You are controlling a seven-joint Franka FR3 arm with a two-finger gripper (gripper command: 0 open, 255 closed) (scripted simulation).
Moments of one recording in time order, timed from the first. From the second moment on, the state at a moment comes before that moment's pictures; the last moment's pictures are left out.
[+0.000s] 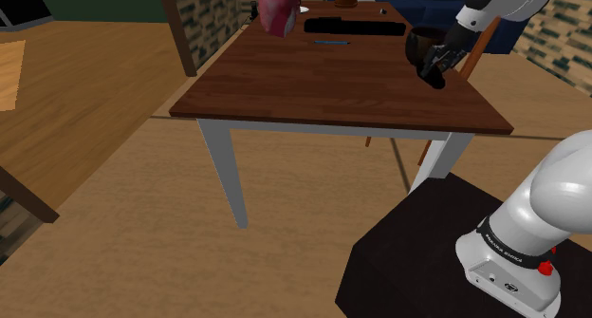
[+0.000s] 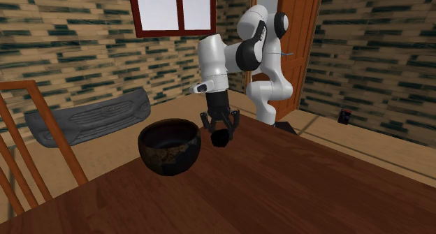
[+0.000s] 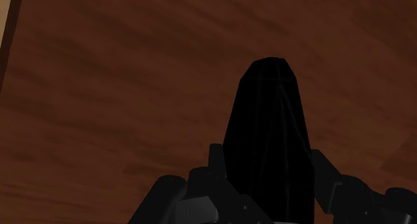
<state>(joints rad) 0.00 -0.31 -0.64 -2.32 0.10 2.20 -0.31</state>
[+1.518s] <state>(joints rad) -0.01 -0.37 -0.59 -2.06 0.06 1.90 -0.22</state>
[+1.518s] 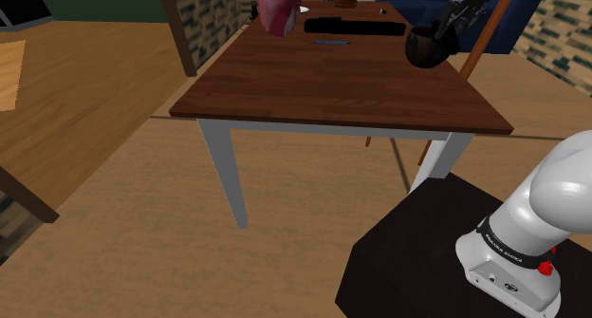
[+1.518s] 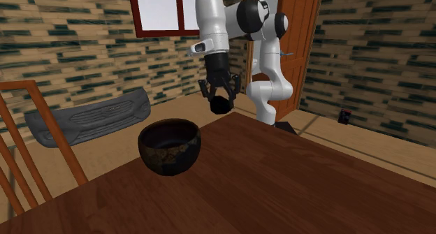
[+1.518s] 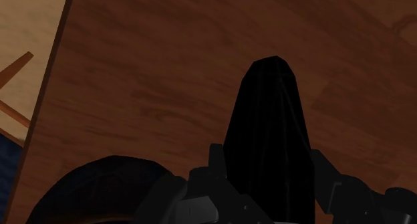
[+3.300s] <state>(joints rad) -0.23 0.40 -0.79 -1.16 0.58 1.50 -0.54</state>
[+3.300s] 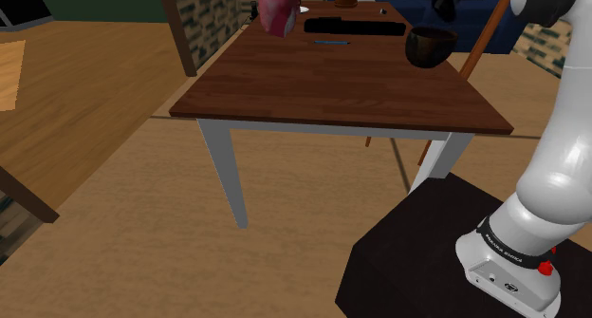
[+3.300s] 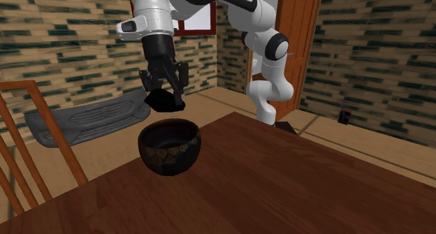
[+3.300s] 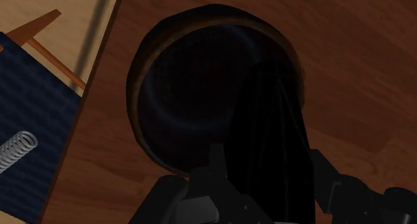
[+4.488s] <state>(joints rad) -0.16 0.35 -0.79 -1.39 0.55 1.68 -0.58</state>
